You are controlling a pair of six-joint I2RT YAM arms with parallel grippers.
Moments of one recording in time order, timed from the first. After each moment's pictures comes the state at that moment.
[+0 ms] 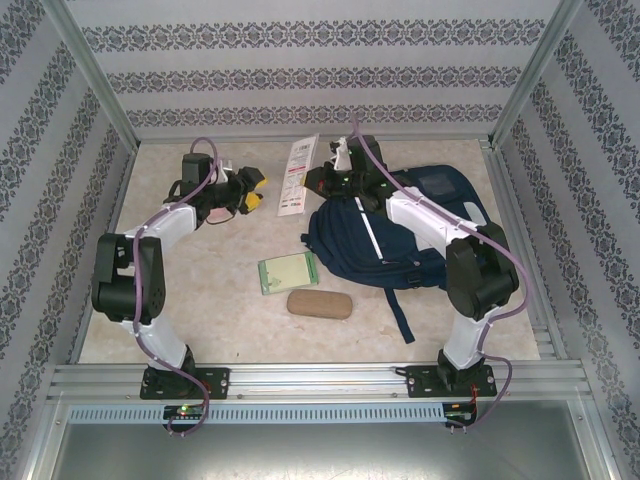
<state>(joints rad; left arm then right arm) -0.04 1.74 1.11 0.06 0.80 -1.14 0.48 1.82 1.40 -0.08 -0.60 0.86</state>
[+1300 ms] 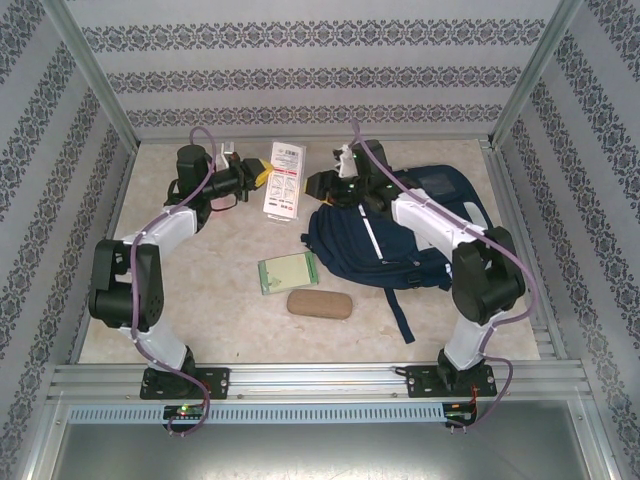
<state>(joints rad) -0.07 1.67 1.09 0.34 0.89 -1.33 0.45 1.76 1.37 -0.27 -0.54 0.71</state>
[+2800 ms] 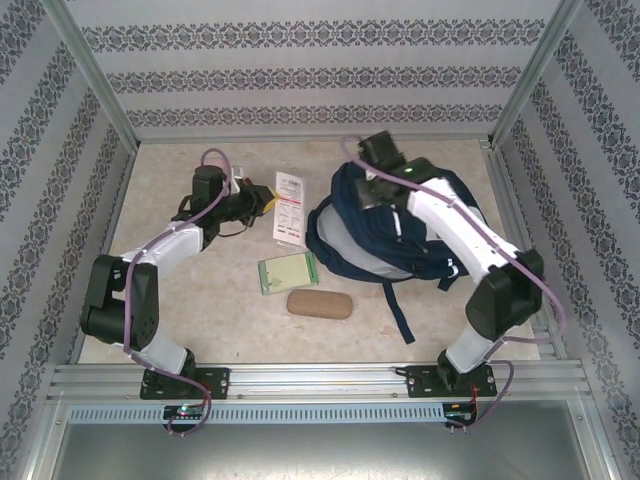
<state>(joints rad) -0.20 1.59 0.96 0.17 0.66 -1.16 0.45 1.63 1.60 -0.91 0.17 0.20</state>
